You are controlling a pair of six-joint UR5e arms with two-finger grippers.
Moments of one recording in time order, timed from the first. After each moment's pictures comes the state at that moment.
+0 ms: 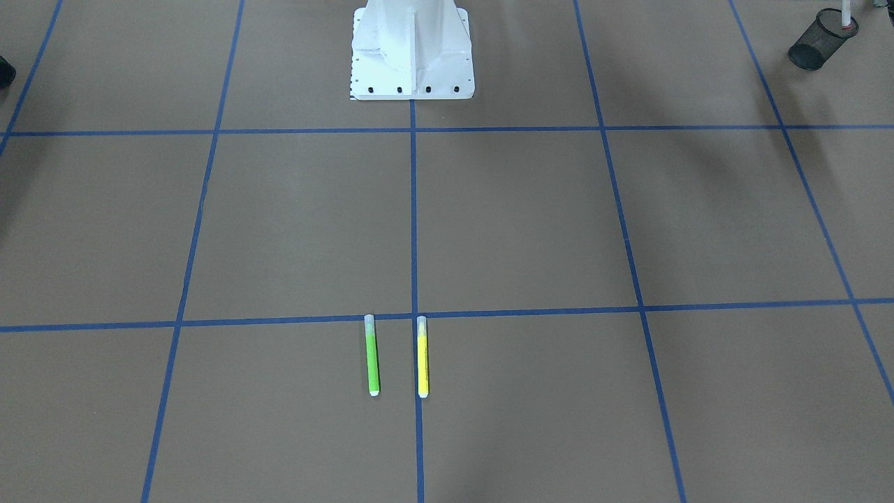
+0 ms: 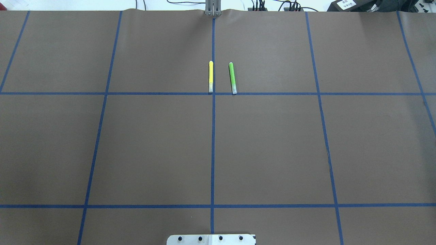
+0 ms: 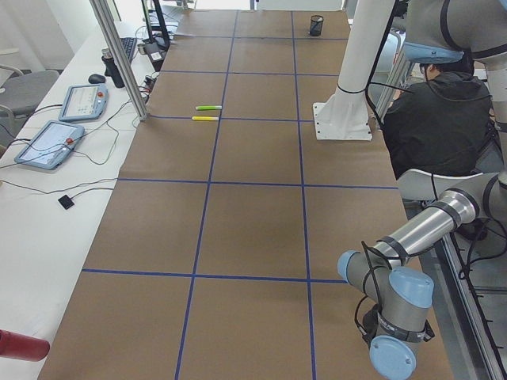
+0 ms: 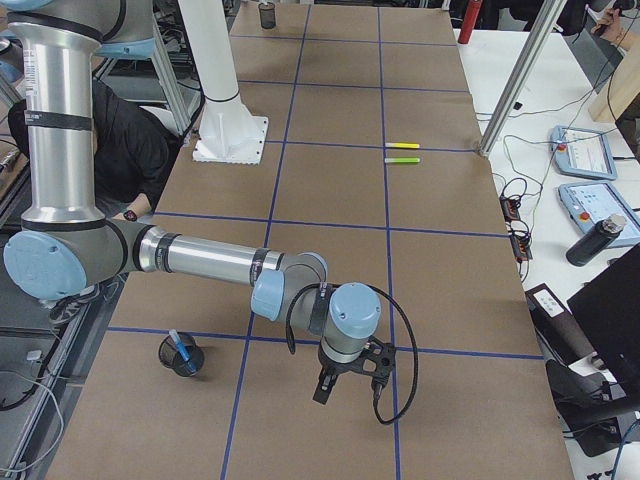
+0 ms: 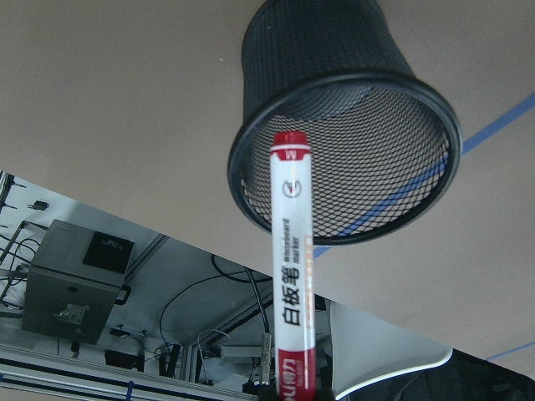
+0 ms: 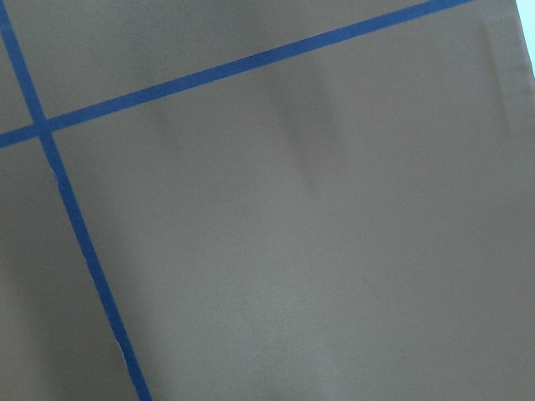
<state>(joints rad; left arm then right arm) -1.96 -1.10 -1.59 -0.62 -2.21 0.55 1.69 -1.62 1.53 -1.70 2.25 0.09</state>
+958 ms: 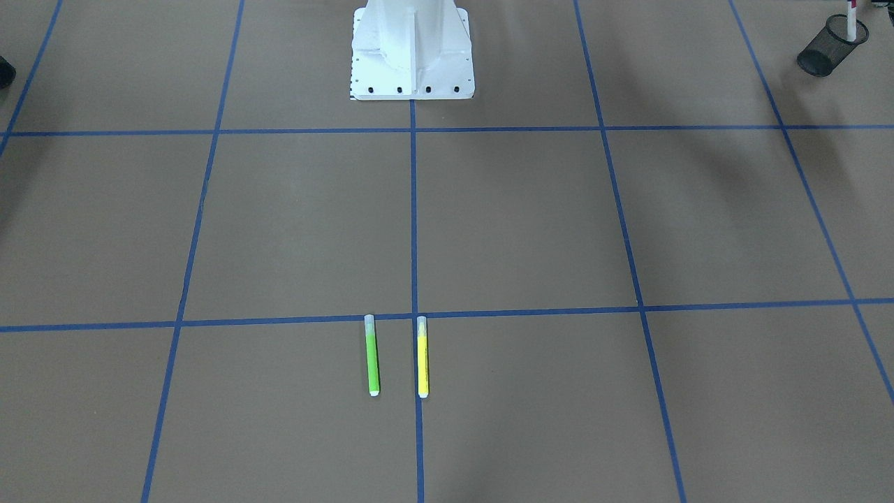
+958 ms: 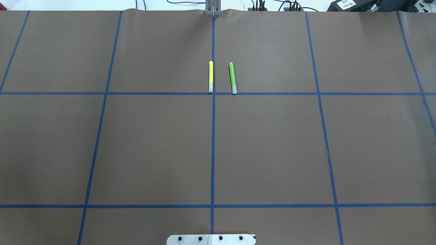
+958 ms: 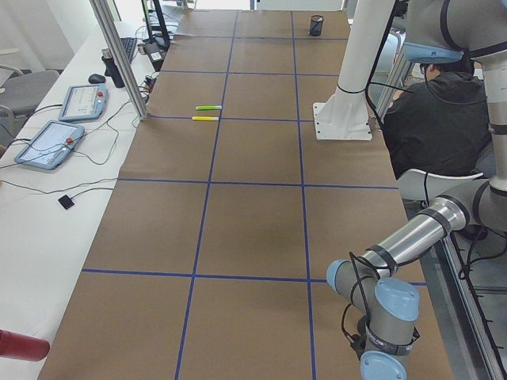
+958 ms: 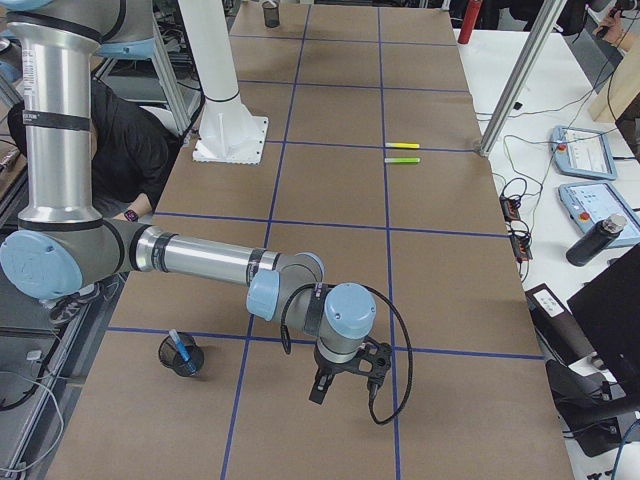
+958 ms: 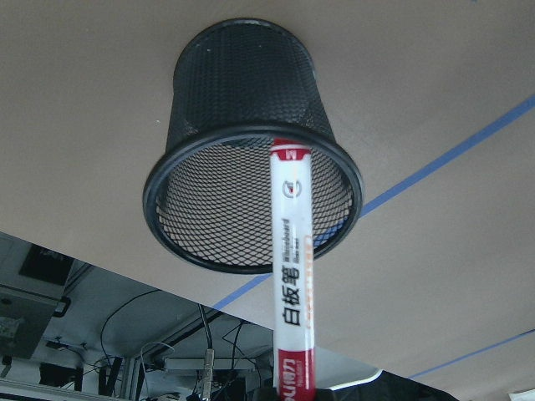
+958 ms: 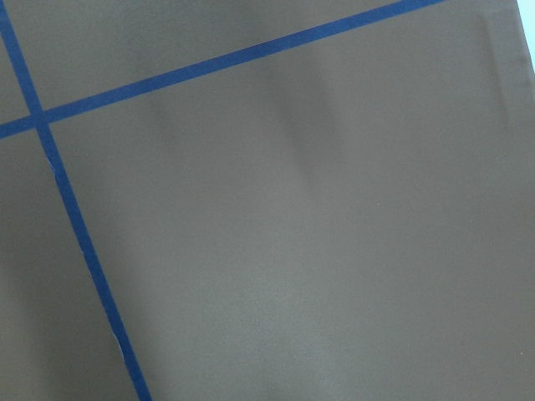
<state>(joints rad) -1.96 -1.16 -1.49 -0.58 -2.27 0.55 1.69 -1.64 1.54 -1.70 2.25 0.08</state>
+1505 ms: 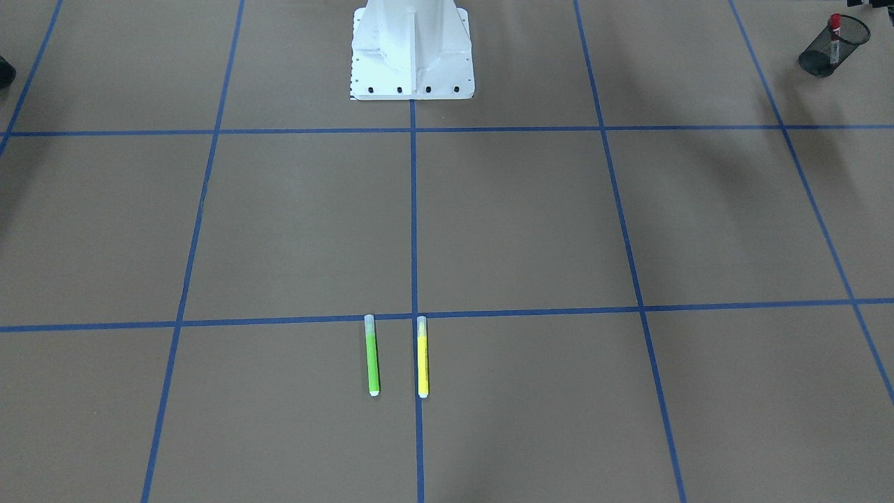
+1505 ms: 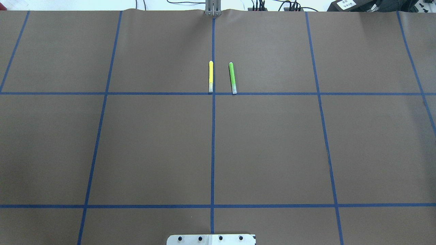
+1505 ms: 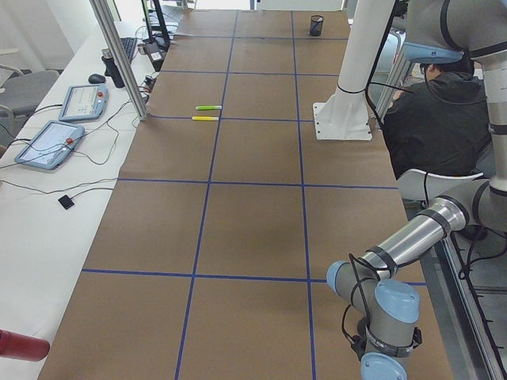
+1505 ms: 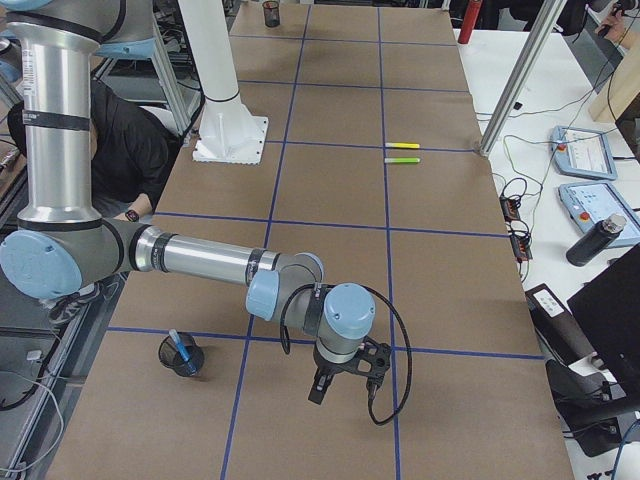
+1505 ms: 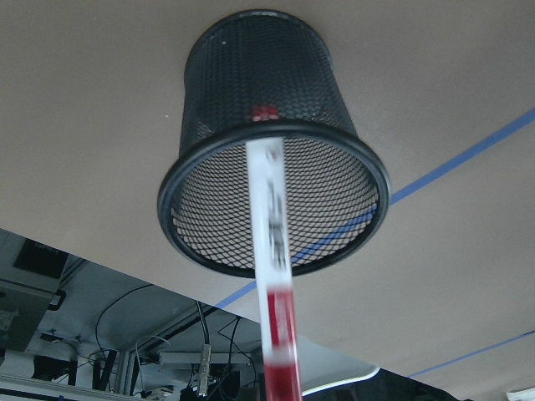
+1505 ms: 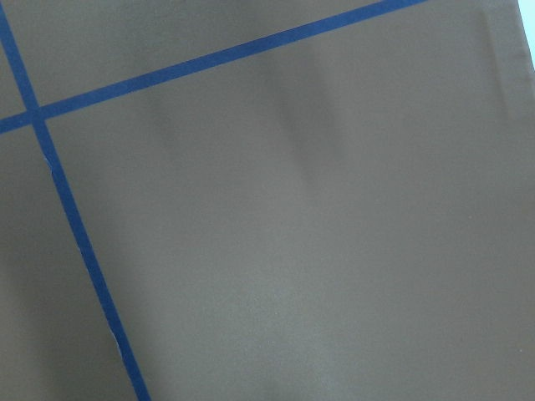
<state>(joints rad) -1.96 -1.18 -1.49 -0.59 -2.27 0.55 1.69 -1.64 1.54 -1.70 2.25 0.08</state>
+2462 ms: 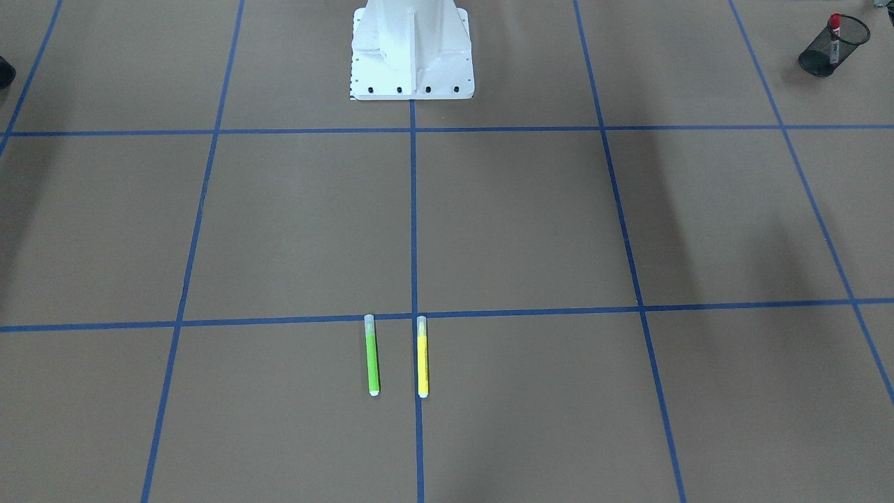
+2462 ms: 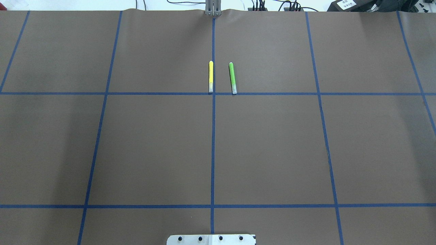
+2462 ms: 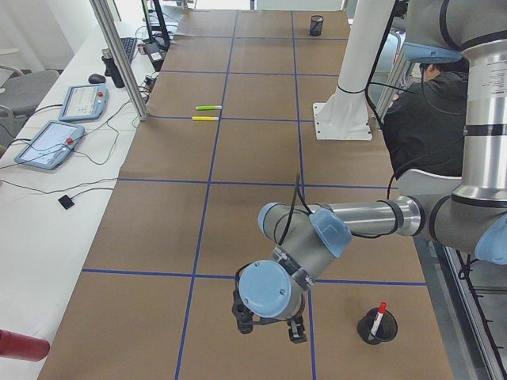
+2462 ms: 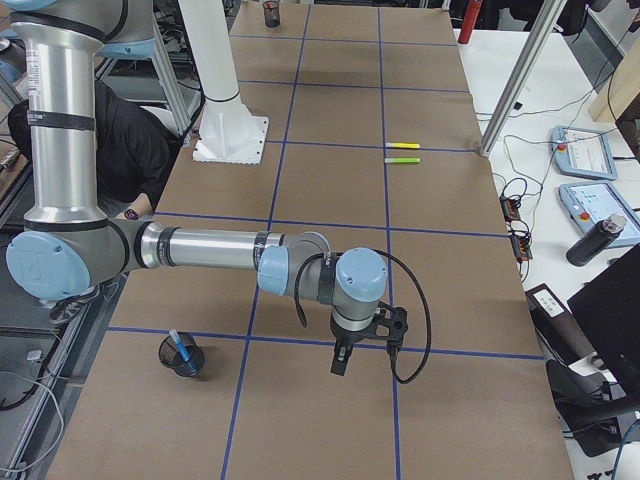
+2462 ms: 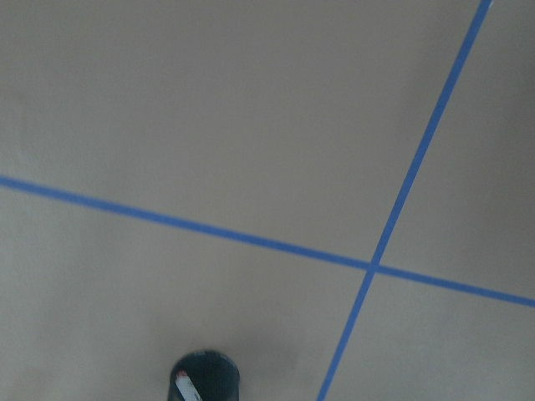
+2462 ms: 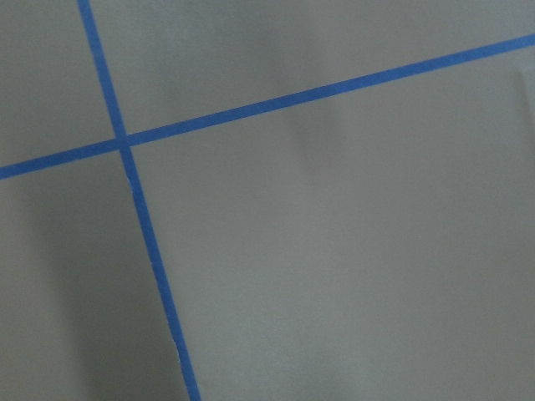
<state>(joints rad) -1.94 -1.52 -1.66 -0.88 -2.27 0.53 1.65 -1.61 1.64 -1.69 2.30 0.08</state>
